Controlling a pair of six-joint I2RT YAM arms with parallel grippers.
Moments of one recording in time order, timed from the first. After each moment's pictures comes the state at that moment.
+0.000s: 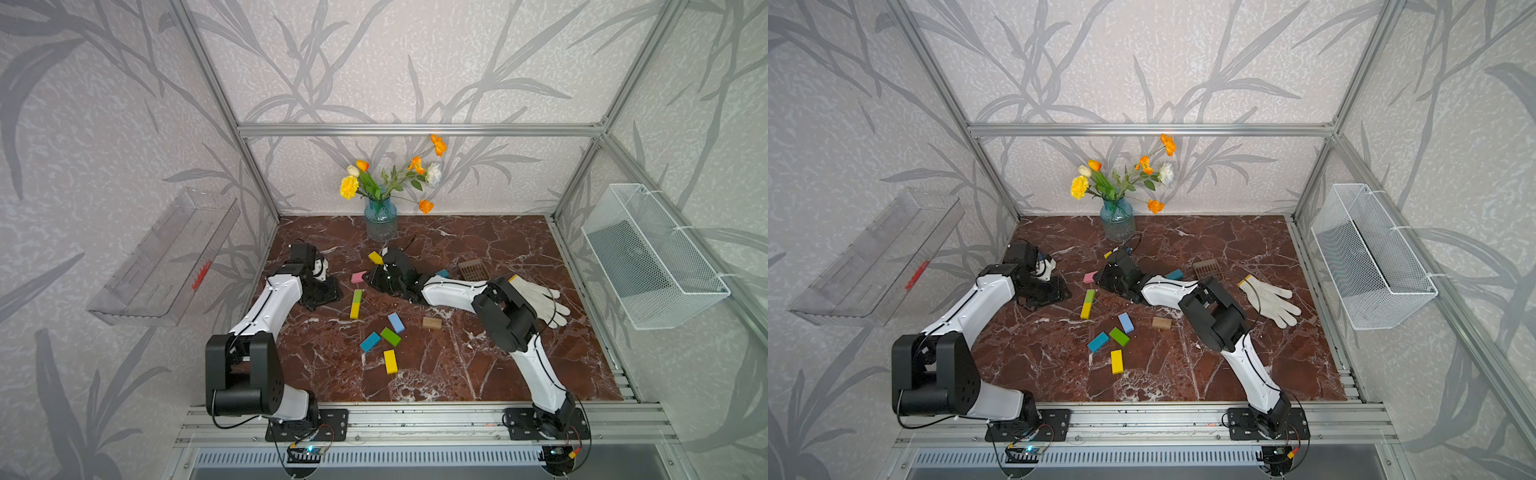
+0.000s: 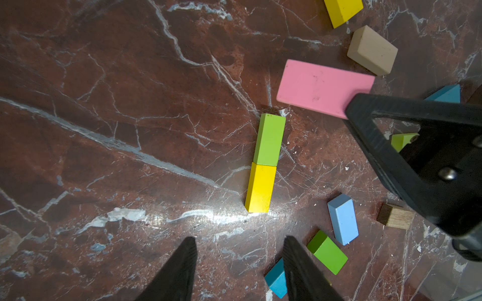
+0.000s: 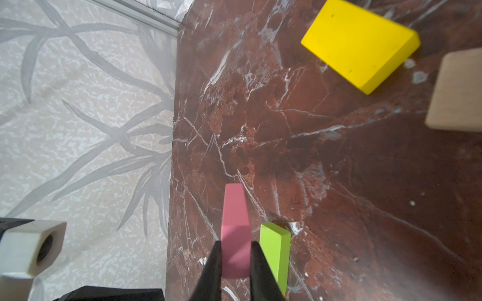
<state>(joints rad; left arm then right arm) 0.05 1.45 1.03 -0.81 0.28 -0.18 0.84 2.28 1.60 0.16 -0.18 1.12</state>
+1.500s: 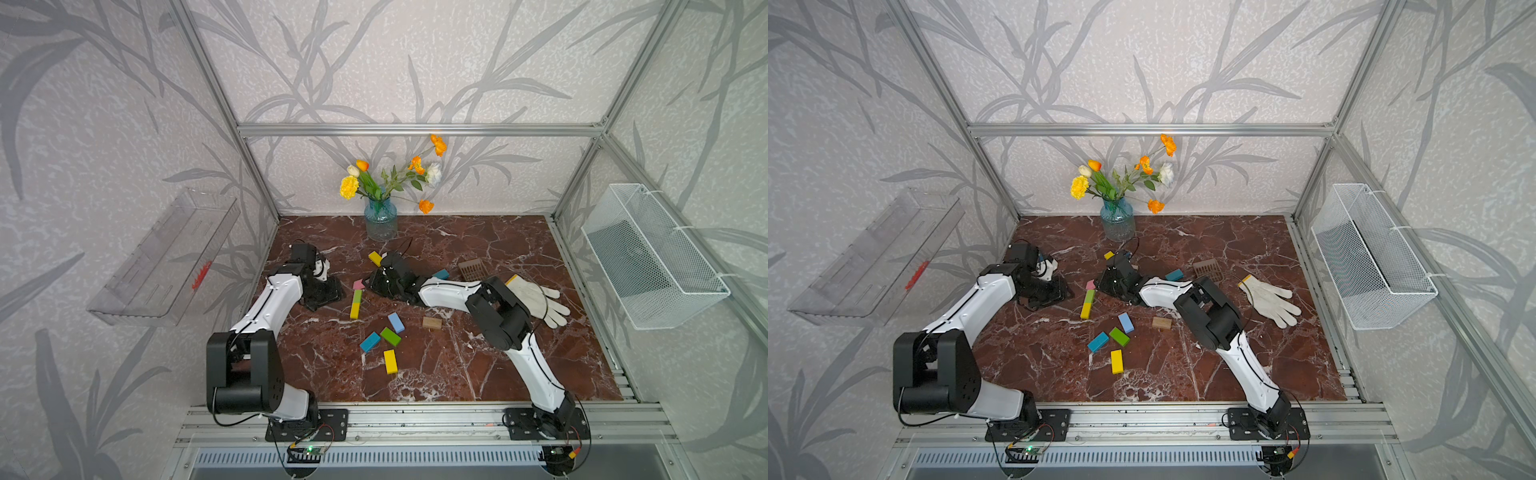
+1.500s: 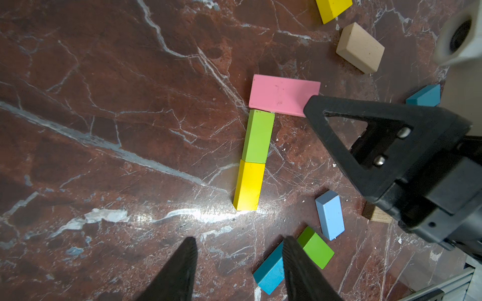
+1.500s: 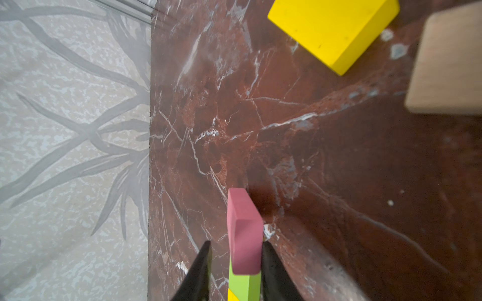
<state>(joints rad) 0.05 1.47 1.03 -0.81 0.33 -0.20 0.84 2.33 1.62 0.13 -0.17 1.12</state>
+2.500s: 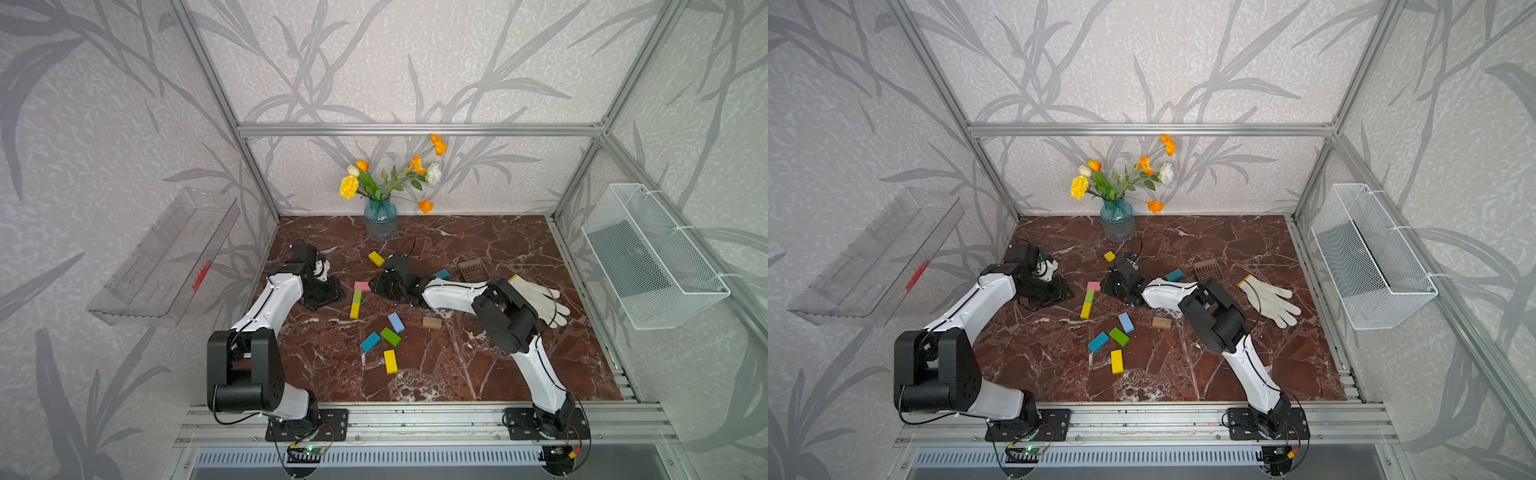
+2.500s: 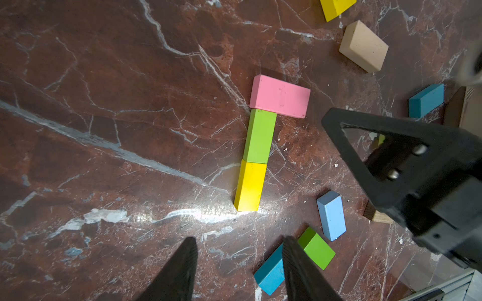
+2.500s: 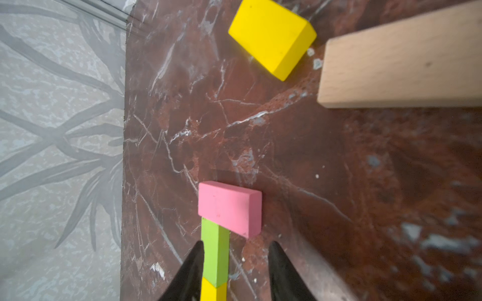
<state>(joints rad) 0.05 1.47 1.03 -0.81 0.33 -0.20 0.85 2.24 1.56 0.03 -0.07 1.06</state>
